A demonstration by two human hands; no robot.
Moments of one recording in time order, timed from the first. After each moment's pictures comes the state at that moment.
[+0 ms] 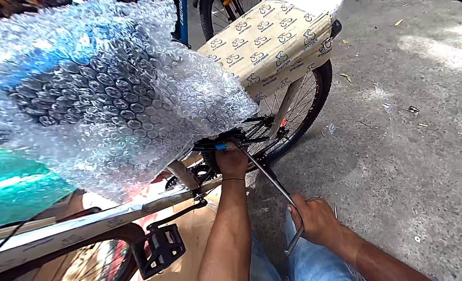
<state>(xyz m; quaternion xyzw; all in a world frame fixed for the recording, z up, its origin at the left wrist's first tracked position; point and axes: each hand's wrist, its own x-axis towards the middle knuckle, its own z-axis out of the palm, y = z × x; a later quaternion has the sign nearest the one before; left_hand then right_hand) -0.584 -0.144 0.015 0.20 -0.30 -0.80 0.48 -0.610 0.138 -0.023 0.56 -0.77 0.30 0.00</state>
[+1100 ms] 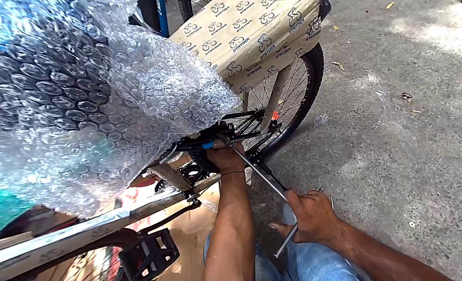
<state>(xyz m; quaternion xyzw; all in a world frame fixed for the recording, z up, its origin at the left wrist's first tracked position) -0.607 -0.143 0.007 0.08 -0.27 -0.80 0.53 -0.611 0.140 -0.016 0.57 -0.77 0.27 0.08</state>
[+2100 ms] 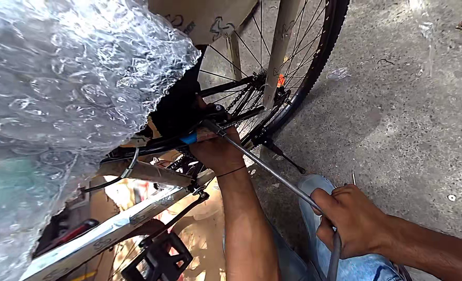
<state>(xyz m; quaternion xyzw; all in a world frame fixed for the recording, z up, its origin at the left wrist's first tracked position) -0.601 -0.154 0.010 0.02 -0.28 -0.81 0.51 -0.629 0.144 -0.015 0.61 -0.70 0.37 -0.08</state>
